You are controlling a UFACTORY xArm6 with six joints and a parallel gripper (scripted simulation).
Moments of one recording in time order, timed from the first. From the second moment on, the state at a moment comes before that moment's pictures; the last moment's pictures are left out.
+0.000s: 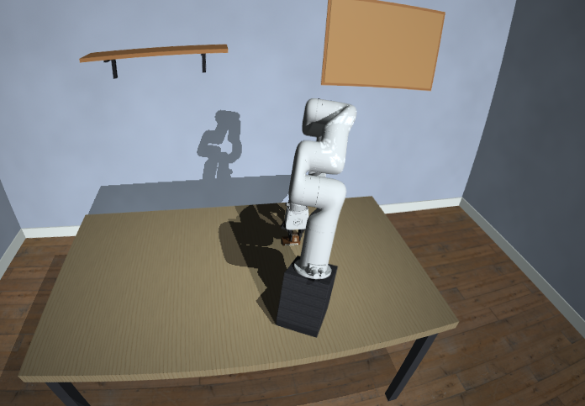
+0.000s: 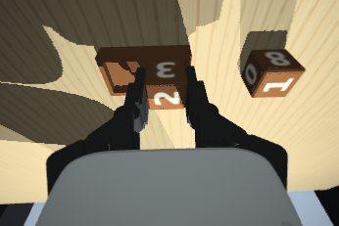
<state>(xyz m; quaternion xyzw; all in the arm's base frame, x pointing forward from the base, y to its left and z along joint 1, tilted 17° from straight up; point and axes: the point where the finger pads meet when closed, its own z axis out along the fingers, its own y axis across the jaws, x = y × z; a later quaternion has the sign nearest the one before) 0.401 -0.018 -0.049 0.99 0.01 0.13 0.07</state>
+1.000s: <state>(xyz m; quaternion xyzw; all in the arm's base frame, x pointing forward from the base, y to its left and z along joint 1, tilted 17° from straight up) 0.400 -0.018 -0.045 0.99 0.01 0.13 0.07</state>
